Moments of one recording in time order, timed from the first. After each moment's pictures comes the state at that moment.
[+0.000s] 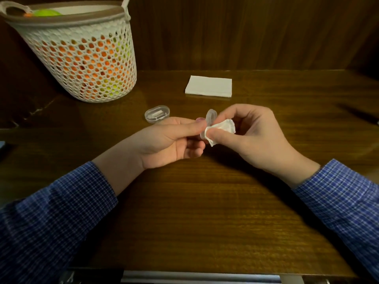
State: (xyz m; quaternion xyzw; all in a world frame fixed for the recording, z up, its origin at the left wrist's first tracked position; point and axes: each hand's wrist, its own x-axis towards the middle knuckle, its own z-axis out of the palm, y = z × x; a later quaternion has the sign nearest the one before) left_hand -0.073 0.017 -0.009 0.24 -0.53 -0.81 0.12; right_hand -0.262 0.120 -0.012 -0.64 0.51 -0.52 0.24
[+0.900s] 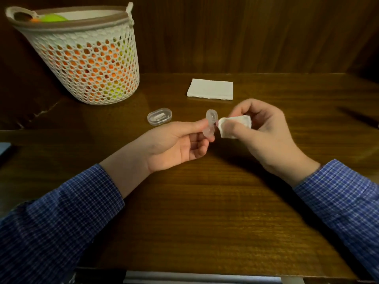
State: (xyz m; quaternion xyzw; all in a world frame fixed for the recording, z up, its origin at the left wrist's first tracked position) left_hand -0.077 0.018 -0.010 0.25 -0.48 -0.83 0.13; right_hand -0.267 0.117 -0.013 -0.59 0.49 -0.59 0.25
